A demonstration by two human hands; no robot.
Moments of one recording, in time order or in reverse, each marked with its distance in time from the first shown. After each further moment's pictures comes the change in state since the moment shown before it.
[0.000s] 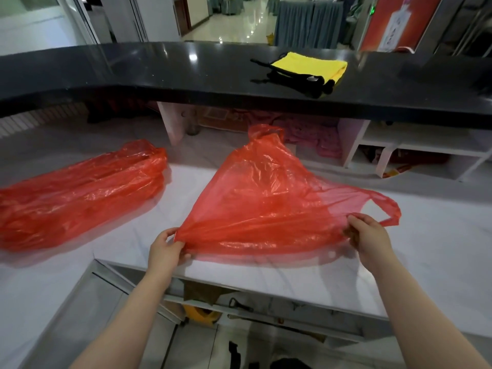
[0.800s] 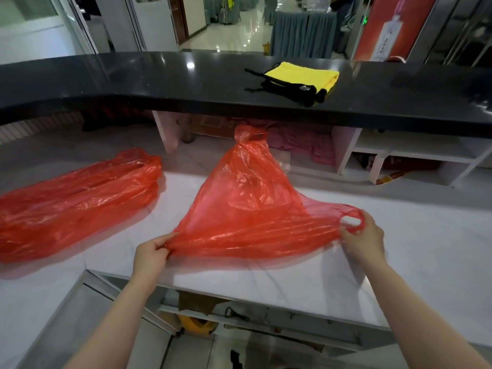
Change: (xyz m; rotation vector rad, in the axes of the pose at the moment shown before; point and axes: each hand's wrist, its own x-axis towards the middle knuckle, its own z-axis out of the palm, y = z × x) left_hand 0.007 0.010 -0.010 0.135 -0.023 0.250; right_hand 0.021 0.009 -0.008 -0.618 0.185 -0.245
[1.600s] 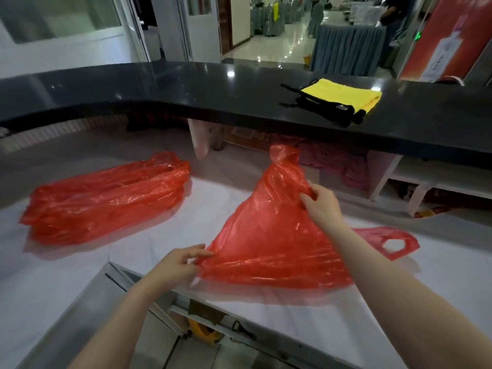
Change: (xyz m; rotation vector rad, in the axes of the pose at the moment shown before) left_hand -0.027 0.051 -0.008 0.311 -0.520 -0.002; right_hand 0.038 -0.146 0.086 -0.047 -0.285 -0.437
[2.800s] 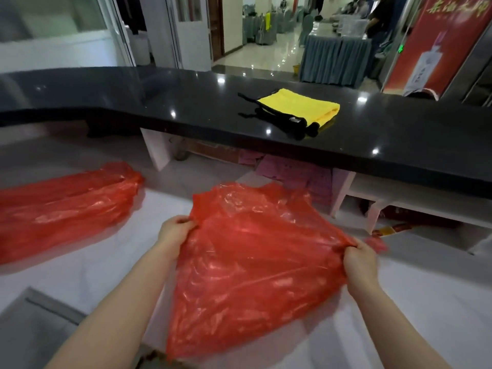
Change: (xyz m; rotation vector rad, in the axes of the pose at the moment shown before) left_hand 0.145 0.082 0.063 -0.522 0.547 -0.238; right_hand -0.017 0.134 -0.100 0.413 0.271 0.508
